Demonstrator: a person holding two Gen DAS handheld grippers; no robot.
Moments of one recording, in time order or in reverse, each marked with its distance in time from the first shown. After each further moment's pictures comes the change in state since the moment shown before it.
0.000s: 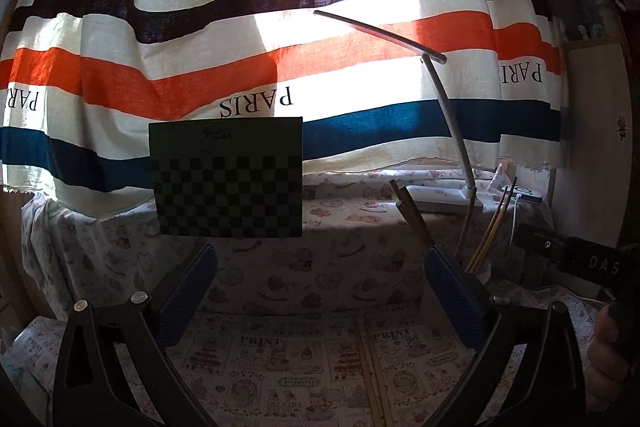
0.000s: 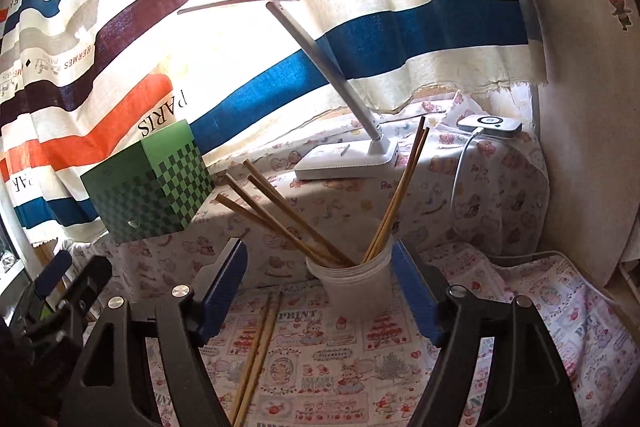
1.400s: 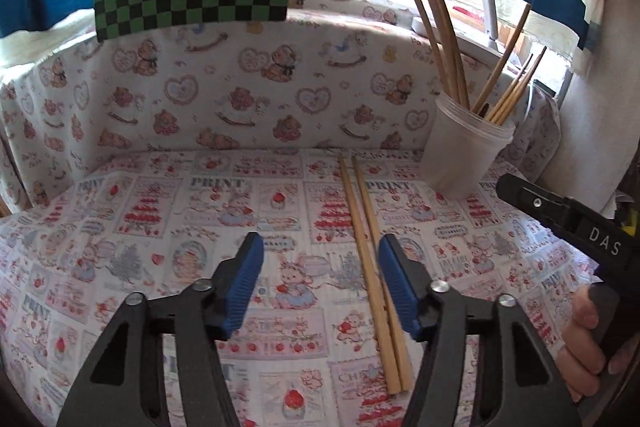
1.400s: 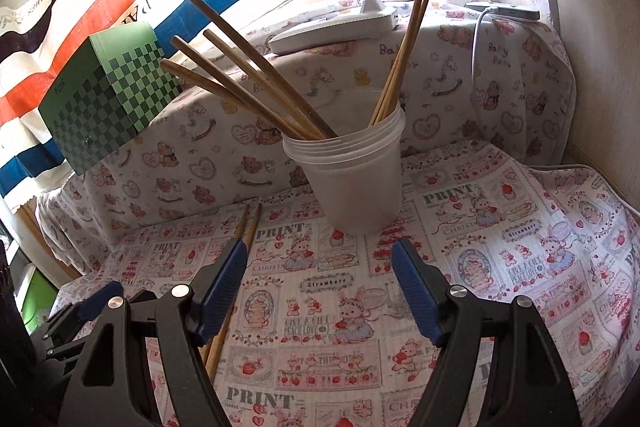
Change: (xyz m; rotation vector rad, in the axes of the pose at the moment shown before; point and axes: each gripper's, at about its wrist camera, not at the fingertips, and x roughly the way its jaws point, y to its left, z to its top) left arm 0.068 0.002 -0.084 -0.086 0.546 -0.142; right arm 0.069 -0.009 -0.067 0.047 0.272 -0.021
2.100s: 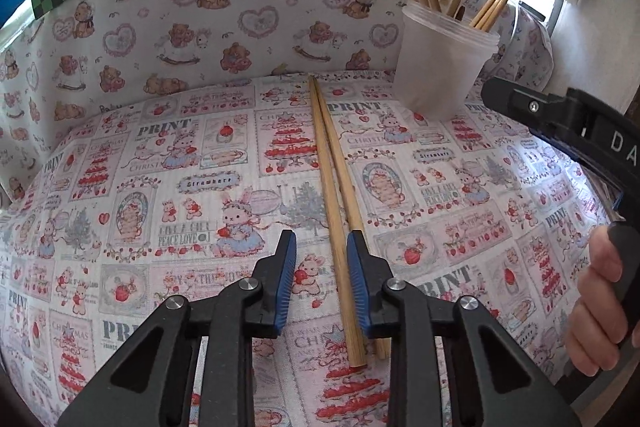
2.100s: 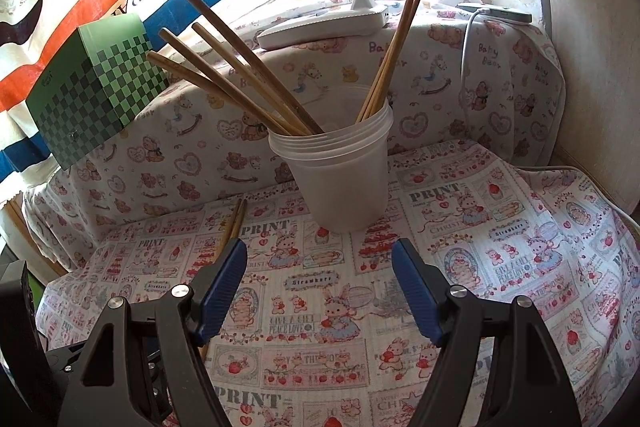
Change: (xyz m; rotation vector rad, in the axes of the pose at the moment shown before) left arm 0.026 -0.032 -0.025 0.114 0.201 0.011; right arm 0.002 0.001 0.000 -0.015 0.006 -0.059
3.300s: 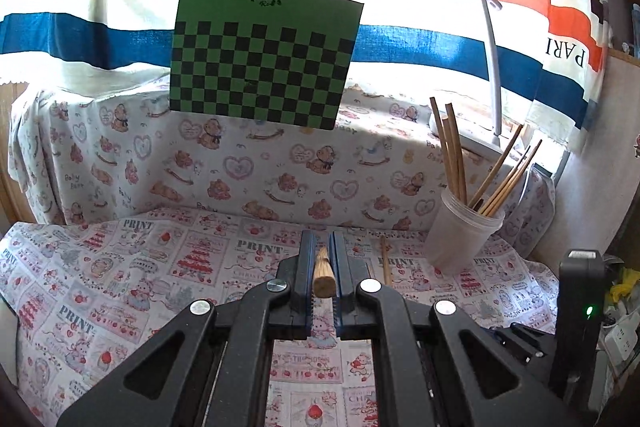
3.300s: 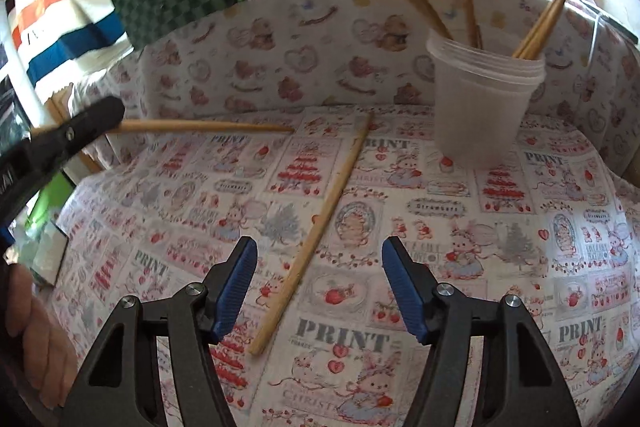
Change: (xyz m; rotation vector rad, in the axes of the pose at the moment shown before) left arm -0.106 0.059 0.021 -0.215 -0.460 0.068; right arm 0.019 0.074 -0.039 -0.281 0.228 0.170
